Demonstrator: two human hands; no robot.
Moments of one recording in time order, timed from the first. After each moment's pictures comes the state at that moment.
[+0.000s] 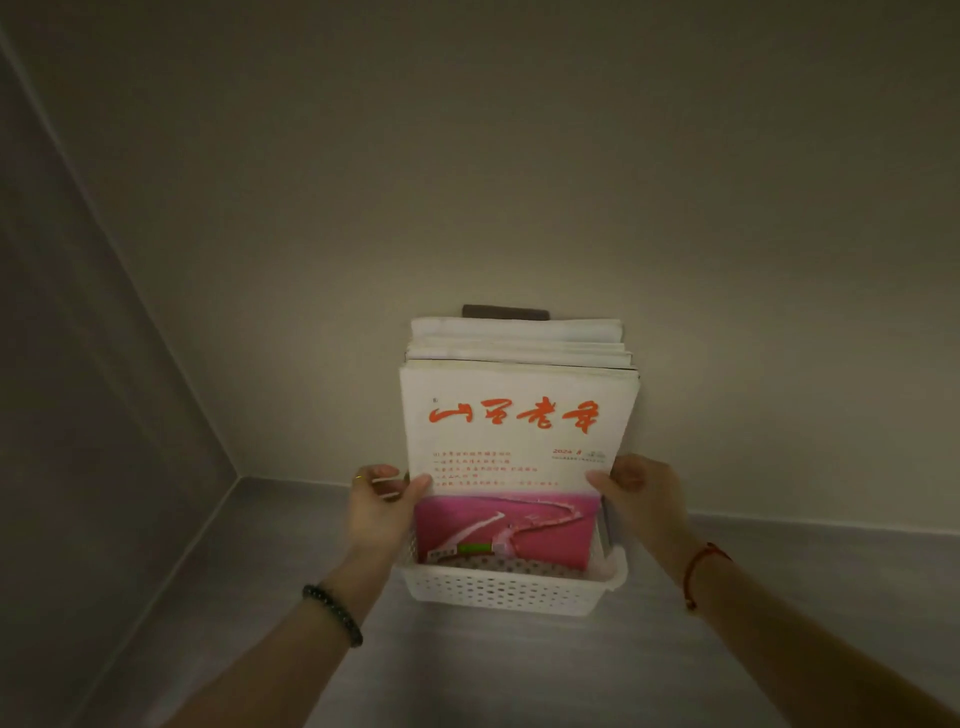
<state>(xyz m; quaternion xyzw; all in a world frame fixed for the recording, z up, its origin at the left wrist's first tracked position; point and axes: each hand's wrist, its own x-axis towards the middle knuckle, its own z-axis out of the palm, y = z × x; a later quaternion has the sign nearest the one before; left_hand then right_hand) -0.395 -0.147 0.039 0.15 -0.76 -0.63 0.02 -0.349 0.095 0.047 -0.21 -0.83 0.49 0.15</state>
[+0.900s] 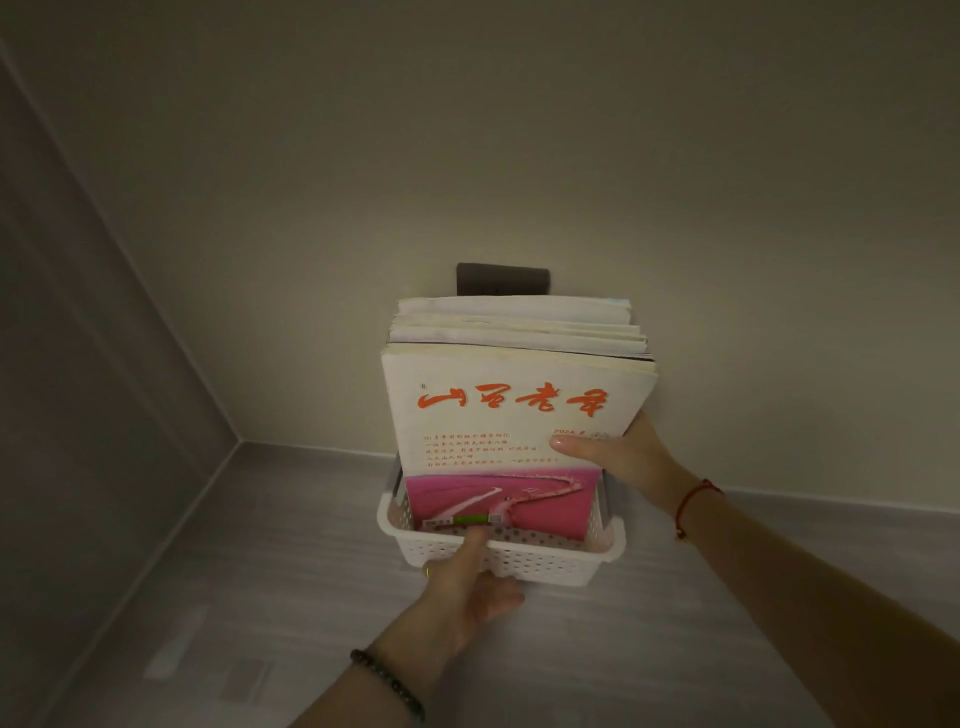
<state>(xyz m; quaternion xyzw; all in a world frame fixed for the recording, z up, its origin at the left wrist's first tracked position) -0.324 -0.094 0.006 0.28 -0.53 -0.75 -0.30 -0.375 0.106 0.050 -0.02 -0.78 0.63 0.04</state>
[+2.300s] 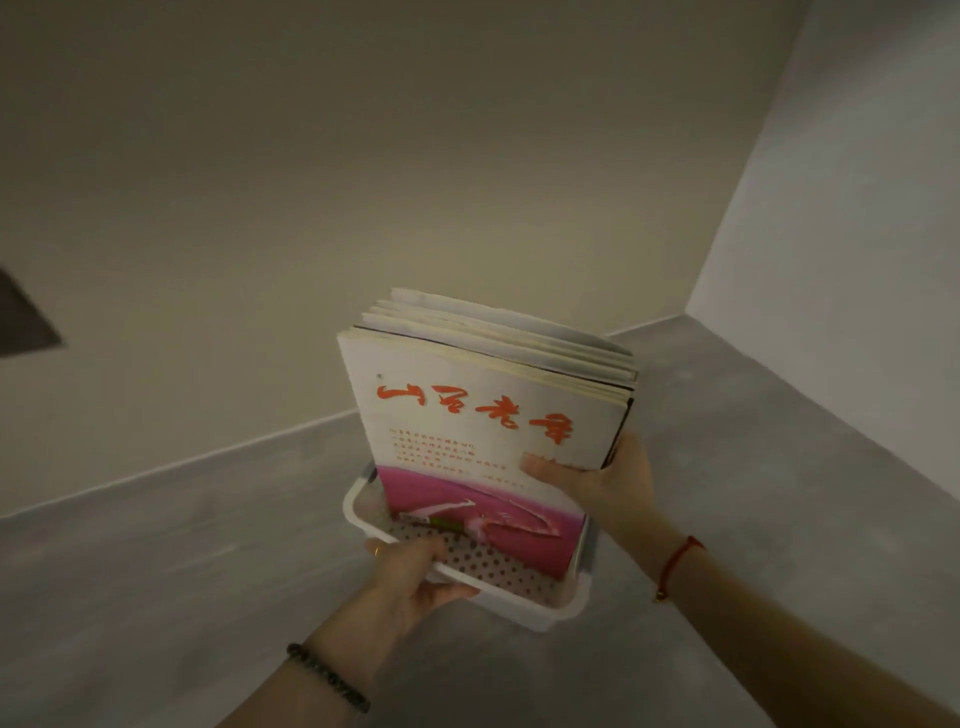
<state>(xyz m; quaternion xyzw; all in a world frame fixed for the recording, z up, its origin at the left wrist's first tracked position) -0.130 0.167 -0.011 0.15 -0.61 -0.64 -0.44 -0.031 0.334 0.041 -0.26 -0.71 0.58 0.29</state>
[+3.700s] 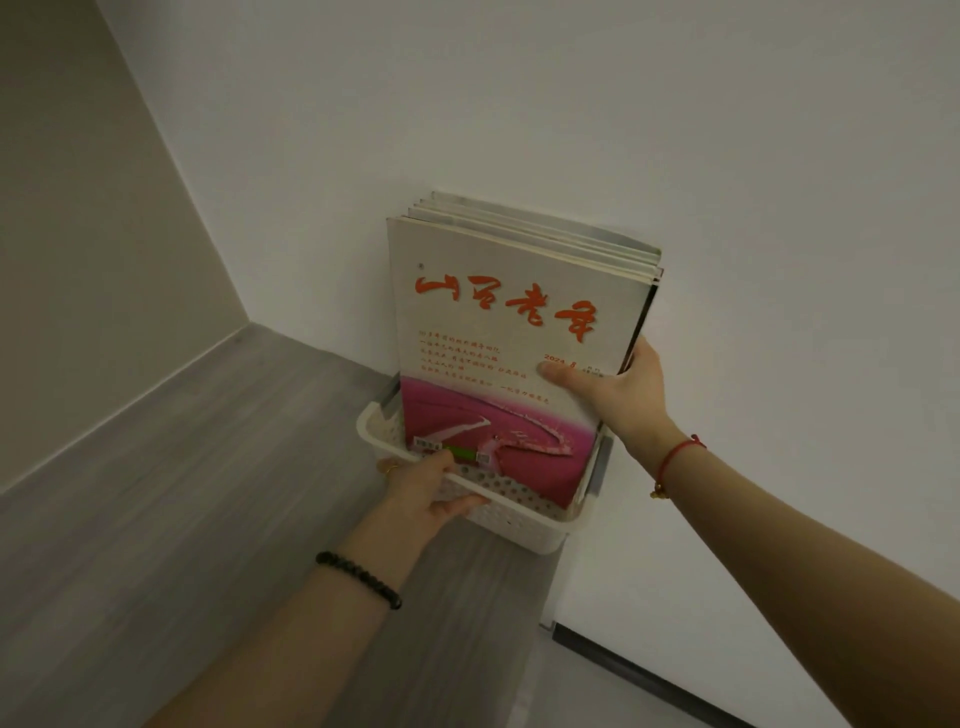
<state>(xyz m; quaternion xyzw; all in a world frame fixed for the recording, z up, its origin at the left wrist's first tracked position) 0.146 0.599 -0.016 -0.01 -0.57 -0.54 -0.61 0.327 0.666 0.041 -0.51 -0.56 0.40 0.50</state>
